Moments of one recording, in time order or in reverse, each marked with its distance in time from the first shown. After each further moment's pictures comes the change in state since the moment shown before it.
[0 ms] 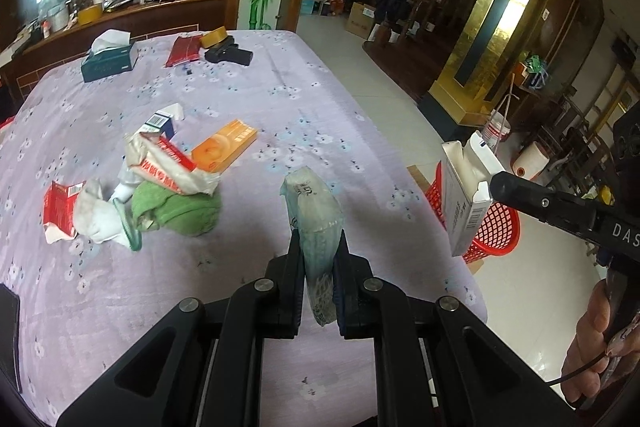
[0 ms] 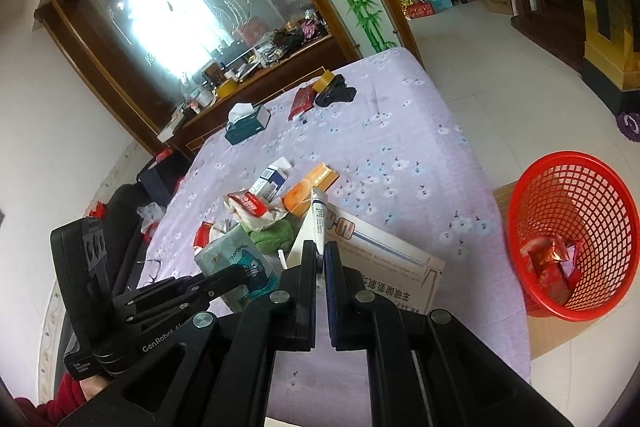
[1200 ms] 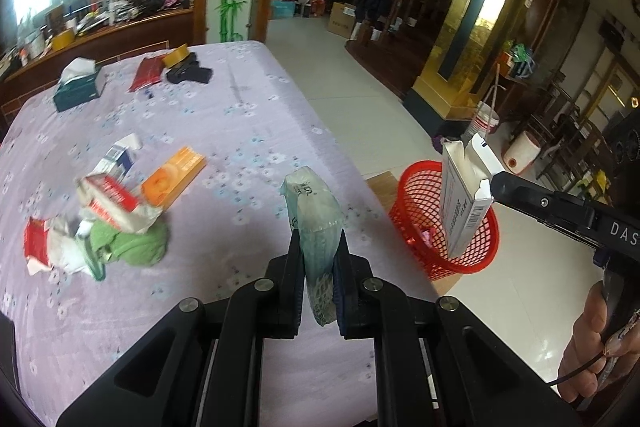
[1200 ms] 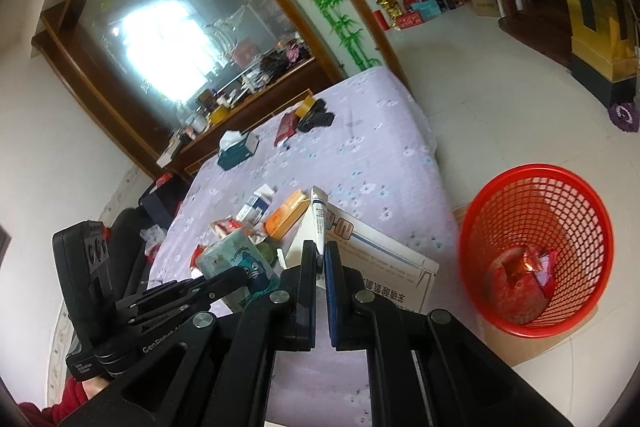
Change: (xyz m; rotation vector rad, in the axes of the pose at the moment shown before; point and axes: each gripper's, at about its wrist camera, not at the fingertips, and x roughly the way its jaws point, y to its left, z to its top) left arm 0.017 -0.063 0.028 0.071 0.001 -0.034; right arm -0.049 -0.054 0.017 0.065 -0.072 -0.002
